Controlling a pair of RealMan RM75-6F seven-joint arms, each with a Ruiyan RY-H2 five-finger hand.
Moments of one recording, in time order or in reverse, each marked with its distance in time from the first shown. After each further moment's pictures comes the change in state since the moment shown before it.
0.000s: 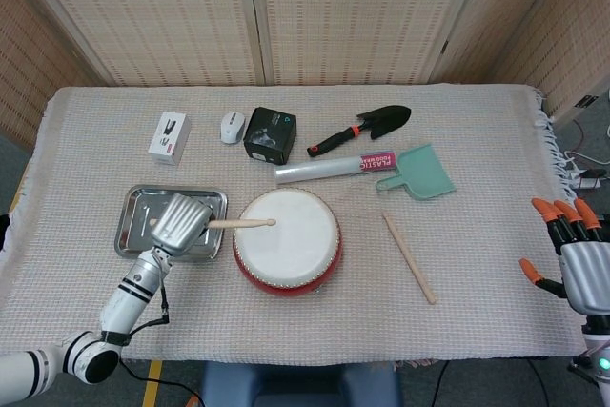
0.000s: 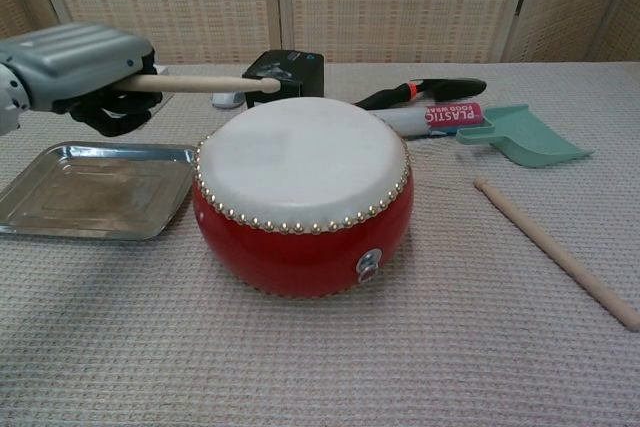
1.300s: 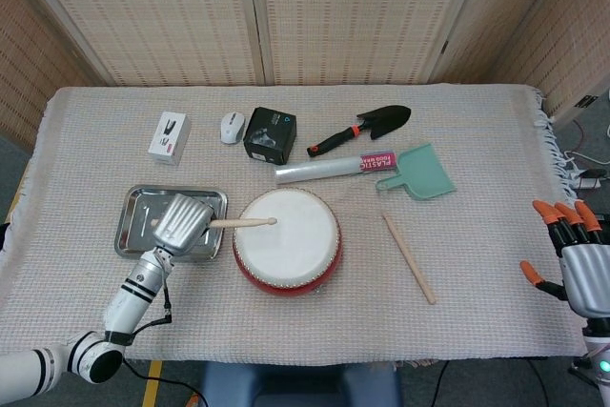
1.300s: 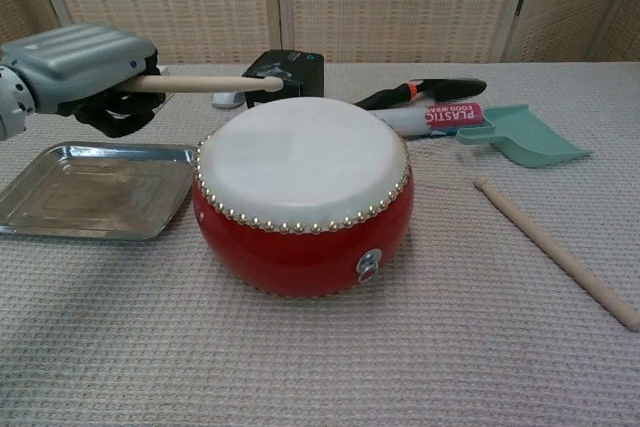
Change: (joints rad) left arm -0.013 -0.014 0.023 0.011 -0.003 0.041 -0.015; right arm -0.008 -0.003 -0.005 0.001 -0.002 0.007 0.004
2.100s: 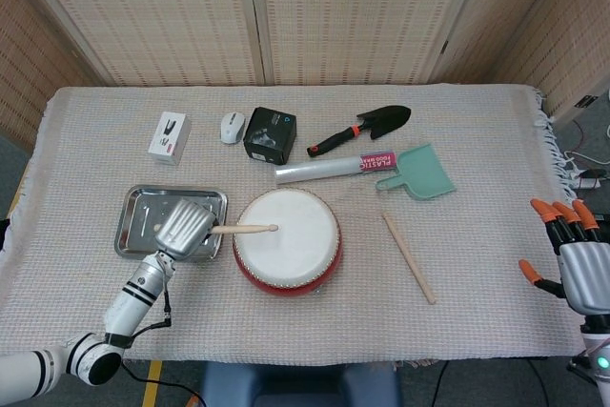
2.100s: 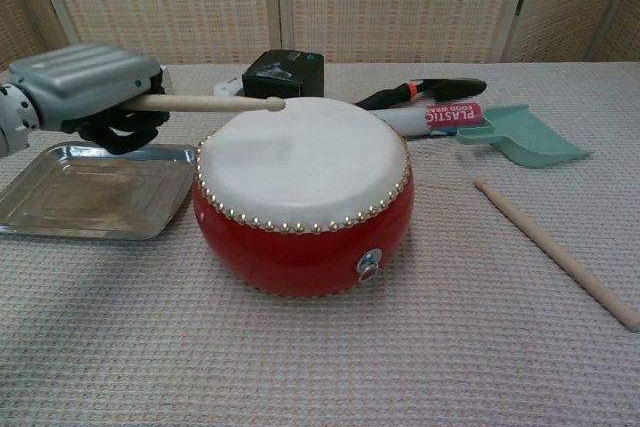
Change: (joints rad) left arm -0.002 -0.014 0.023 0.023 0.014 -0.034 -0.012; right arm 0.009 -0.005 0.003 0.010 0.011 -0.019 0.005
